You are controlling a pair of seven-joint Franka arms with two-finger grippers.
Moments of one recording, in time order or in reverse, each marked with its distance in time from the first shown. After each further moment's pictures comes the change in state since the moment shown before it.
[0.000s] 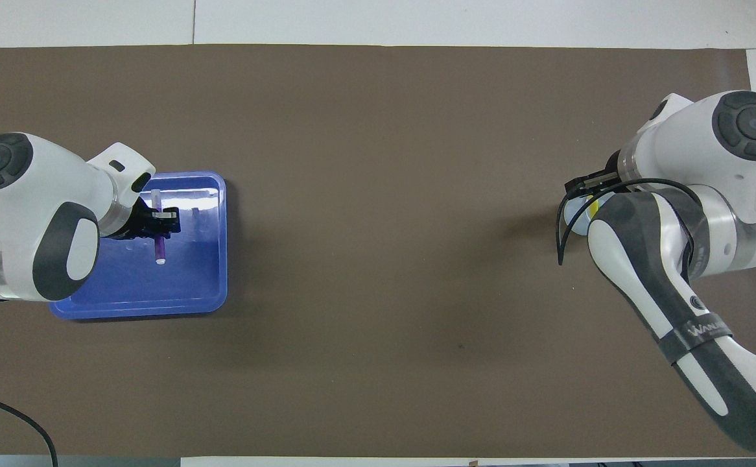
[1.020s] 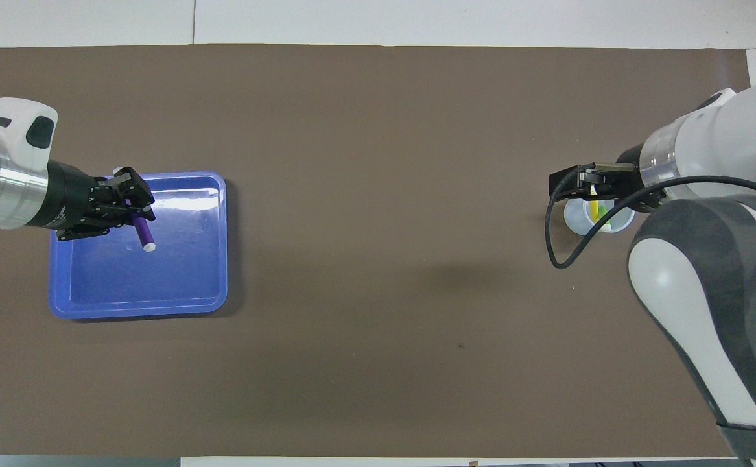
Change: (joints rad) left arm 0.021 -0.202 0.017 0.178 -0.256 -0.342 -0.192; right arm 0.057 -0.154 -0.001 0.128 0.171 -0.316 0.259
